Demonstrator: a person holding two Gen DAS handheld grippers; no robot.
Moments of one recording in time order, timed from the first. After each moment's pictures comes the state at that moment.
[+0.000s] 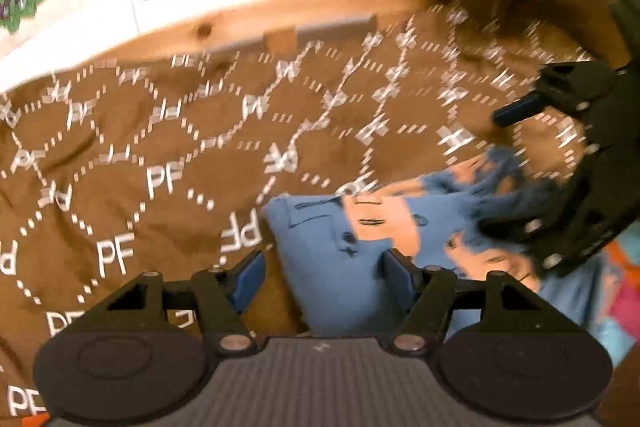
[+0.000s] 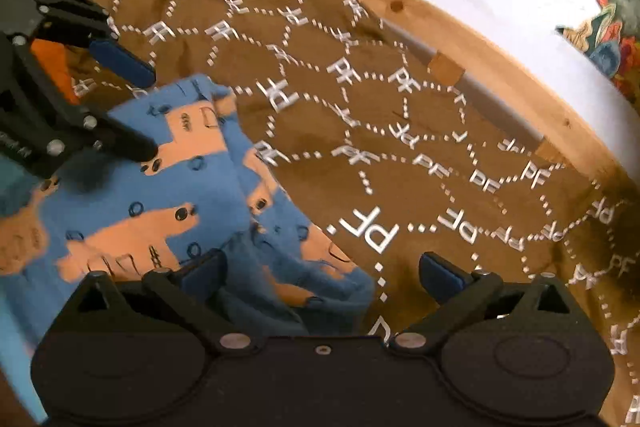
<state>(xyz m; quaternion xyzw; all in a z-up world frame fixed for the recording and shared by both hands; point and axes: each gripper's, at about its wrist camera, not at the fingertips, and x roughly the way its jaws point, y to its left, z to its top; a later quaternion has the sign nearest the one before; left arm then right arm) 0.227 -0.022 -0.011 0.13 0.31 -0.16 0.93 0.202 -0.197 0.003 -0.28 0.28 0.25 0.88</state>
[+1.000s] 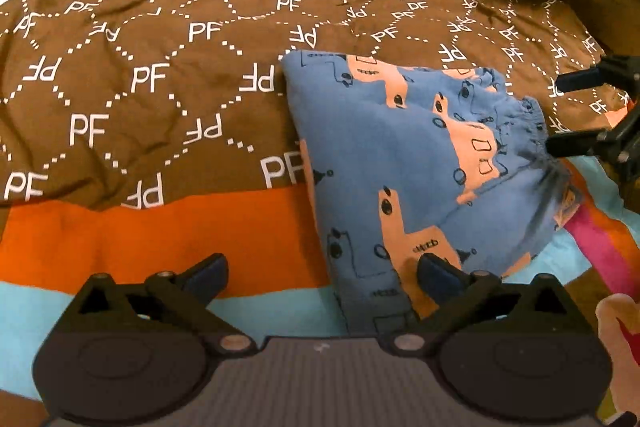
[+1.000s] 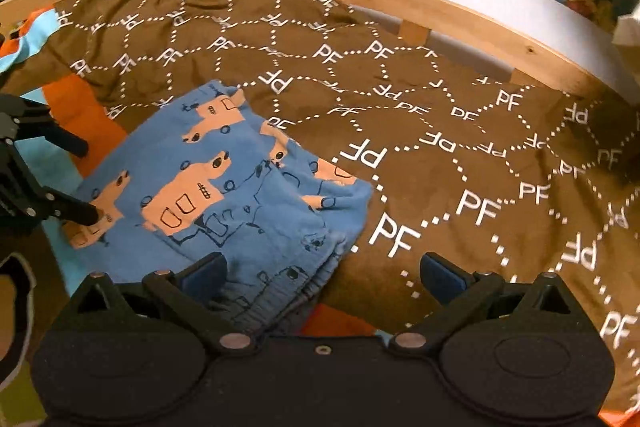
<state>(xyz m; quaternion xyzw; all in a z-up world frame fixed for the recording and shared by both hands) 0.145 0.007 -0.031 0.05 0.41 -0.12 0.90 0.148 -0.254 0.025 -0.18 0.33 0.26 0.89</state>
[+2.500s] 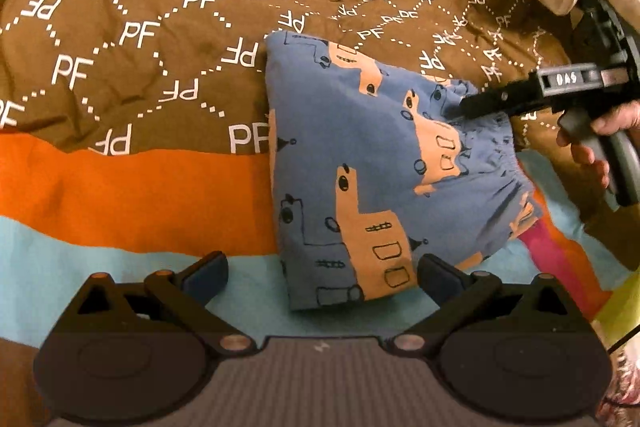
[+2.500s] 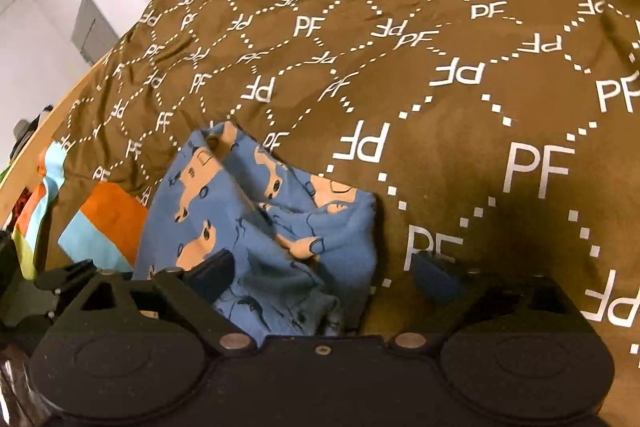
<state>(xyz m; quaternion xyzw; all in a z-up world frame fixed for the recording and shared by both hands) 0.132 0.008 -0.042 -0.05 0.41 -0.15 0.90 0.248 -0.277 0.003 0.05 0.46 0.34 0.82</state>
